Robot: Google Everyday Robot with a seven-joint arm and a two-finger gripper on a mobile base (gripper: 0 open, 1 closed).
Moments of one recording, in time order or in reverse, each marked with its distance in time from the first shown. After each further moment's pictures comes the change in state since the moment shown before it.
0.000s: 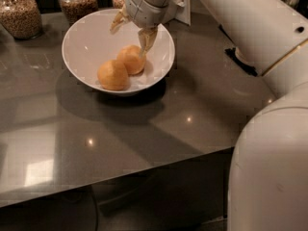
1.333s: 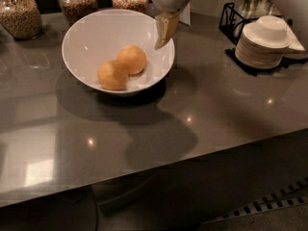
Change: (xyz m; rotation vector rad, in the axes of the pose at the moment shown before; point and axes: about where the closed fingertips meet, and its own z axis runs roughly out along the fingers) arm -0.010 0.010 -0.088 0.203 0.053 0.174
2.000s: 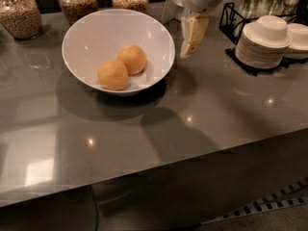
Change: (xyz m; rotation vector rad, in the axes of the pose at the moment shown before) arm 0.020 0.037 -0.050 0.034 0.079 0.302
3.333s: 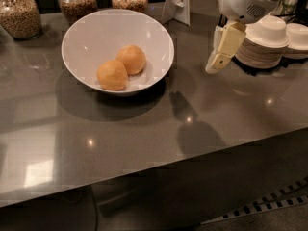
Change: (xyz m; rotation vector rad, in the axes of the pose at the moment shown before) arm 0.033 0.059 -0.046 -0.071 0.053 0.412
